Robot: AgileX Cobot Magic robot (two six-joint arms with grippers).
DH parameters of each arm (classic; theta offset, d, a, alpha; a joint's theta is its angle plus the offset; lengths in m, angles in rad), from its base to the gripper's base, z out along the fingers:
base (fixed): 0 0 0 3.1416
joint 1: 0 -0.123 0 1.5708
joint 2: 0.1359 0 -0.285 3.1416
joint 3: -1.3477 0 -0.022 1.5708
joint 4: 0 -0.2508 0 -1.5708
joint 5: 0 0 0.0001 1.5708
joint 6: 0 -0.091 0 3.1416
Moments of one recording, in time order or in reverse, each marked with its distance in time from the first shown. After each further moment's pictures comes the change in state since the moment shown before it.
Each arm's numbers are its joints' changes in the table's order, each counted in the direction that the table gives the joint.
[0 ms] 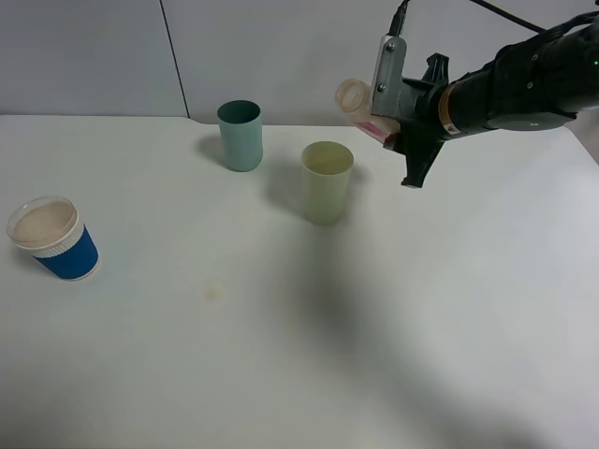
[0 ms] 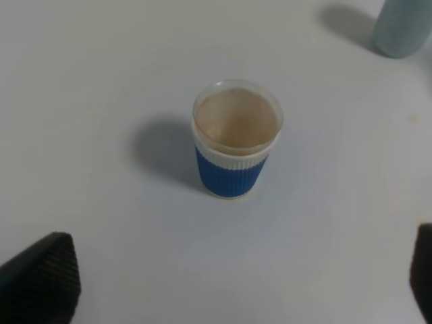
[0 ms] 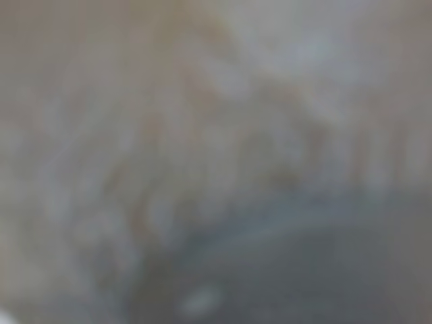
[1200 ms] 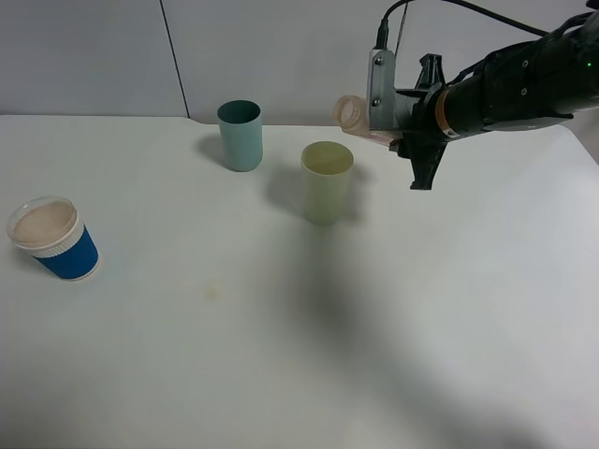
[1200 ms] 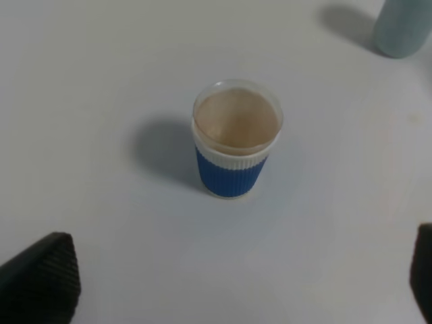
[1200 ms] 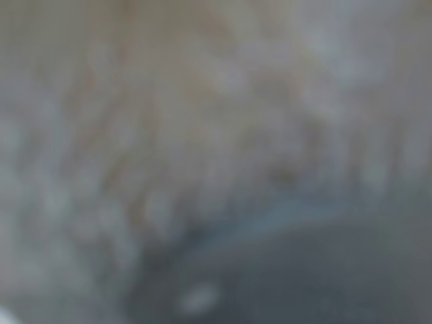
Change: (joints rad) left arm 0.000 0.000 0.000 0.000 0.000 0.000; right arm -0.027 0.000 0.000 0.145 -0.084 0.002
